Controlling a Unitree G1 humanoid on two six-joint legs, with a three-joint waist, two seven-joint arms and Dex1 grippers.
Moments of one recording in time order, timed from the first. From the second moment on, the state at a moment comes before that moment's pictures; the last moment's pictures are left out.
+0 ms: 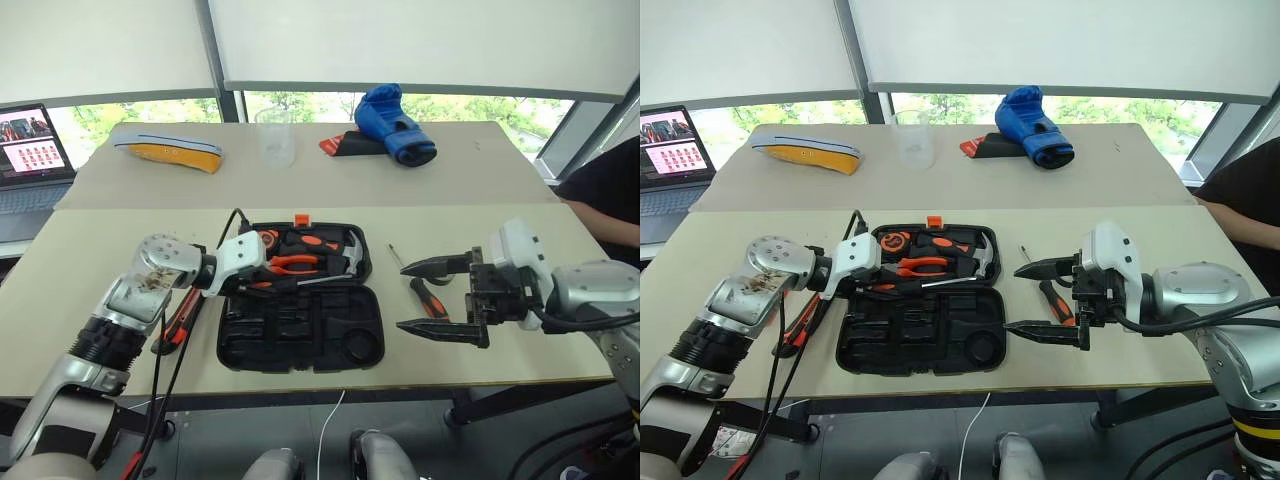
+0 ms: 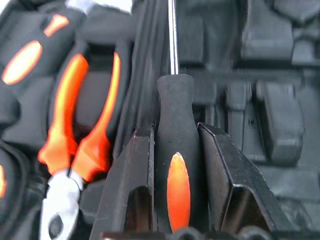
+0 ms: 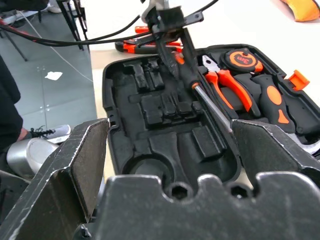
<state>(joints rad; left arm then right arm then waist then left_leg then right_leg) -0.67 0.75 -0.29 0.18 -0.15 0.25 -1.27 -0.33 -0.94 -0.14 -0.50 0.73 0.66 1.08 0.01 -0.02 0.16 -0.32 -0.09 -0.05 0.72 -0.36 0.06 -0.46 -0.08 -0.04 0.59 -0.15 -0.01</state>
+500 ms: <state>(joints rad) -0.68 0.70 -0.29 0.23 -0.10 0.17 -1.32 -0.30 -0.93 -0.14 -0.52 0.73 0.66 1.04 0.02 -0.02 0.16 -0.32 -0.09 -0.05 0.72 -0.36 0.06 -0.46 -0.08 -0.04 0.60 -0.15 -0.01</state>
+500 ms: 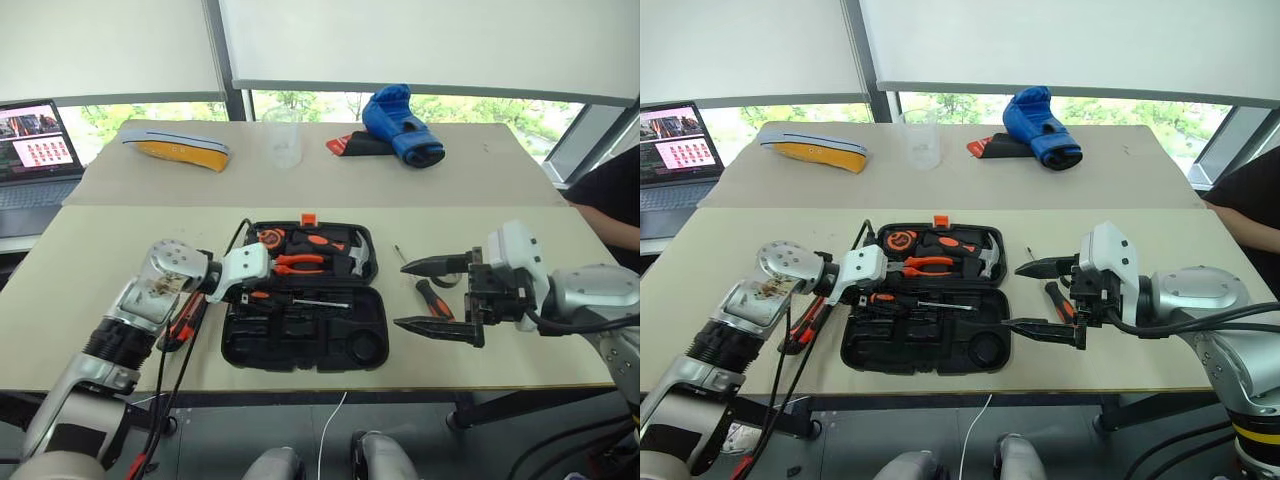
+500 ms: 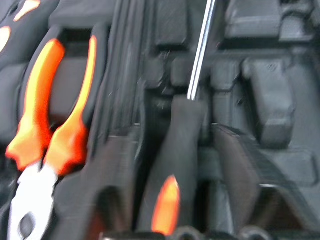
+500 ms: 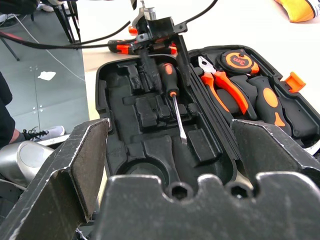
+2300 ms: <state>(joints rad) -0.72 0.67 0.00 -0.15 -0.63 0.73 -1.32 -0.05 -0.70 -0.17 -0.43 0.53 0.79 0.46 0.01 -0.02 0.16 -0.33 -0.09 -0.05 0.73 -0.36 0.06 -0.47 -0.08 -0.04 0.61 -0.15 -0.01</state>
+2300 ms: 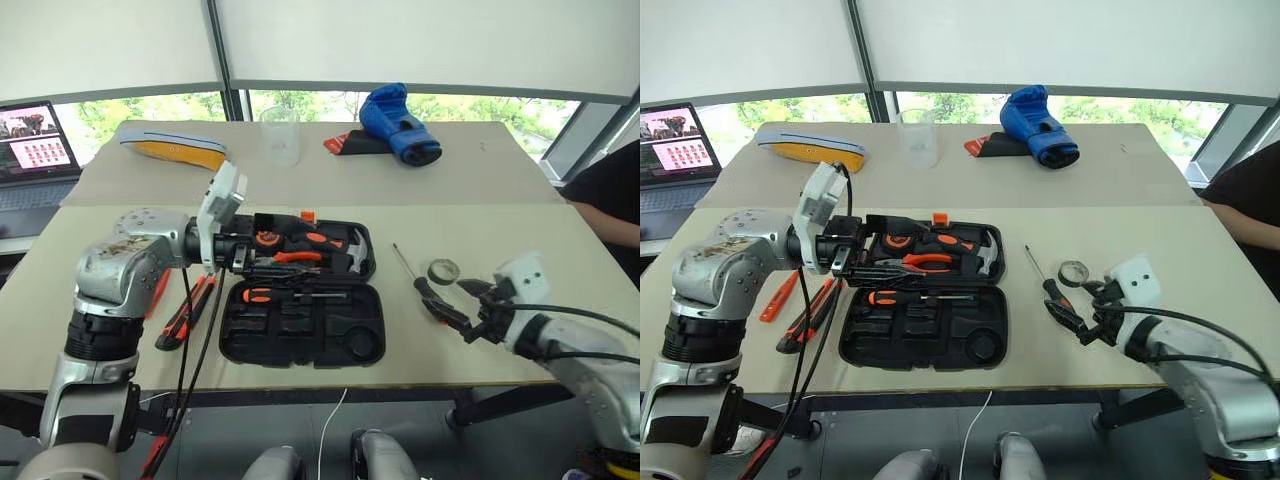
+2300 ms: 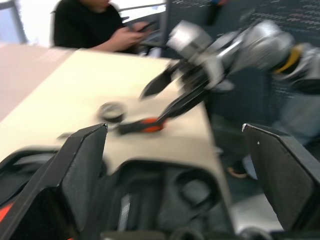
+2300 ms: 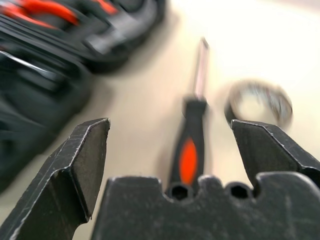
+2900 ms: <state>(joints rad) -0.63 0.79 -0.06 -0.14 -0.58 0.68 -1.35 -0.13 -0.51 -0.16 -0.33 0.47 0.75 0.39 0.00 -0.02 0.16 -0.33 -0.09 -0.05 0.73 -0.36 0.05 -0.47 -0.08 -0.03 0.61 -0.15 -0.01</state>
